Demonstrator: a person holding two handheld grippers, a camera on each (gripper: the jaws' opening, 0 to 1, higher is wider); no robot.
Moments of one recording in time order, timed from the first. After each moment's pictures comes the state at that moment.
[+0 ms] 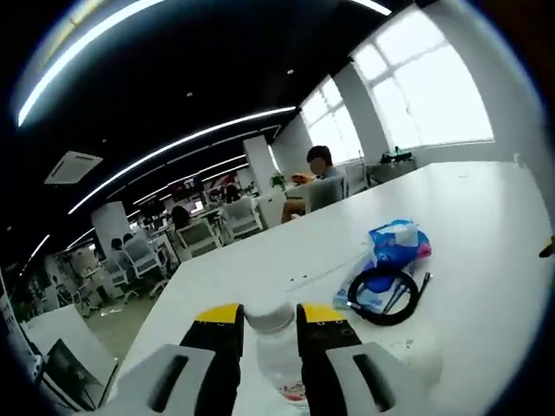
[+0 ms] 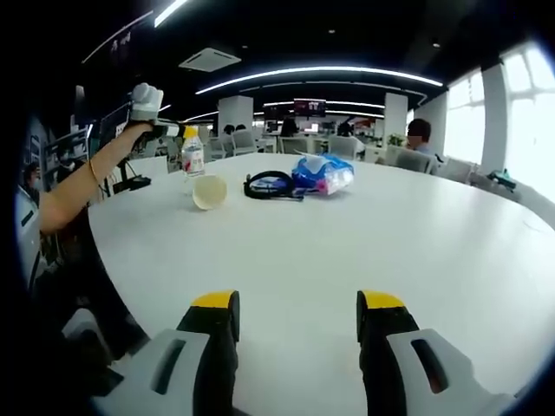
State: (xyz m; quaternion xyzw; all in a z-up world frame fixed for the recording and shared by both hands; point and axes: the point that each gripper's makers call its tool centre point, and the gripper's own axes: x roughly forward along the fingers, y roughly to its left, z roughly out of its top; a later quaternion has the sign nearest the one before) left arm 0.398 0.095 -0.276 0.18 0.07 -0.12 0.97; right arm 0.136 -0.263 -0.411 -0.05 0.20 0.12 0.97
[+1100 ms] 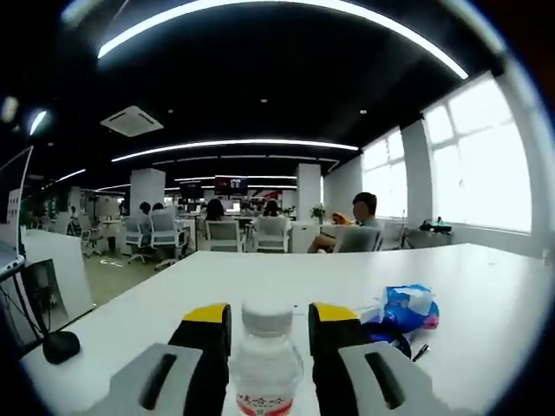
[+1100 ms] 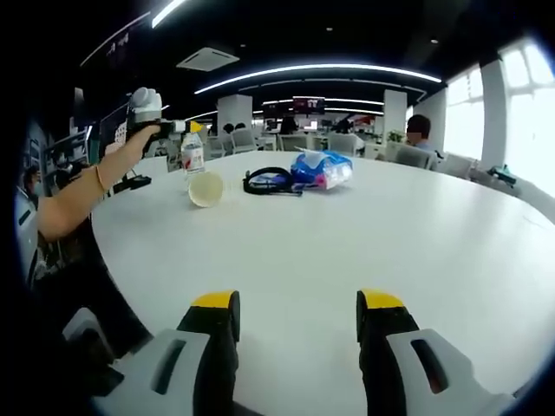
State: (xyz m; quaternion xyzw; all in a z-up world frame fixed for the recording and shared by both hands) left arm 0.405 0.100 -0.283 0.00 0.03 -0.04 1.00; right arm 0.132 -0.265 -0.417 -0.04 0.20 0.13 0.97
